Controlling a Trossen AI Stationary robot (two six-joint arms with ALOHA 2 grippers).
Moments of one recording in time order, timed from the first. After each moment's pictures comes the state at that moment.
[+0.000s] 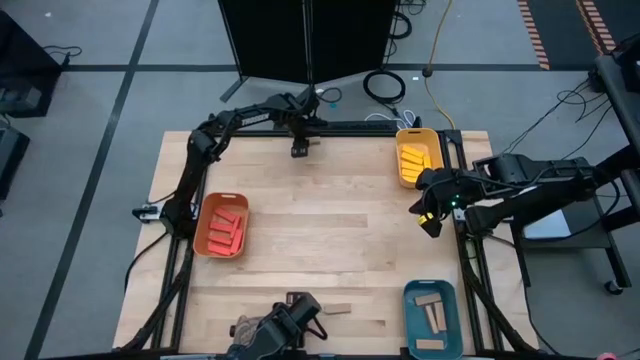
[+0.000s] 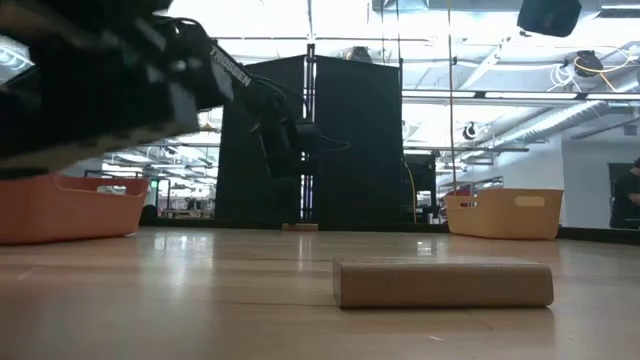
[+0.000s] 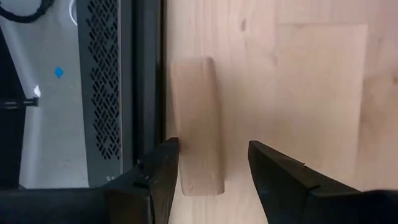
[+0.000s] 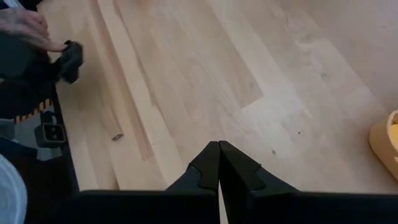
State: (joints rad) left arm 0.73 2.29 1.84 -0.82 0.11 0.74; right arm 0.15 1.00 1.24 -1.17 0.08 0.67
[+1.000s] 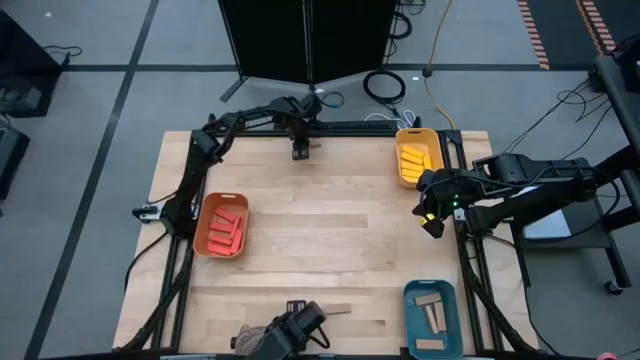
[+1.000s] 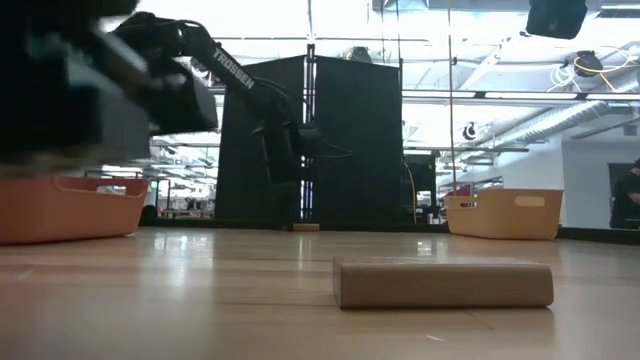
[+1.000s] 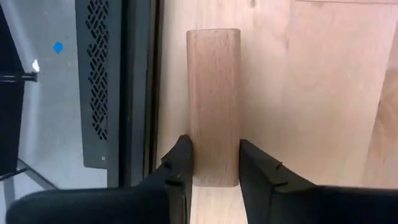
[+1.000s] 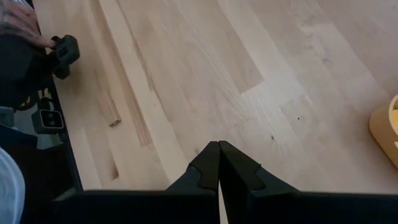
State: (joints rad) left arm 0.71 2.32 1.85 -0.86 0.05 0.66; right arm 0.14 1.00 1.24 -1.21 0.05 0.66
